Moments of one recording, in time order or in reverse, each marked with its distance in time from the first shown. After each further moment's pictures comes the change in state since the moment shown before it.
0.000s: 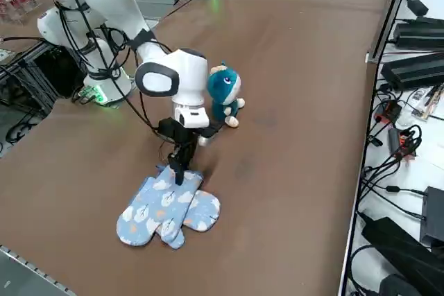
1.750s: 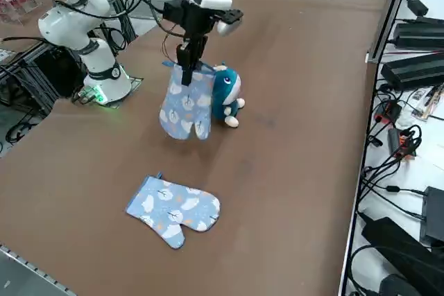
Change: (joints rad) arm 0.102 -0.338 0.176 0.307 0.614 -0.763 -0.532
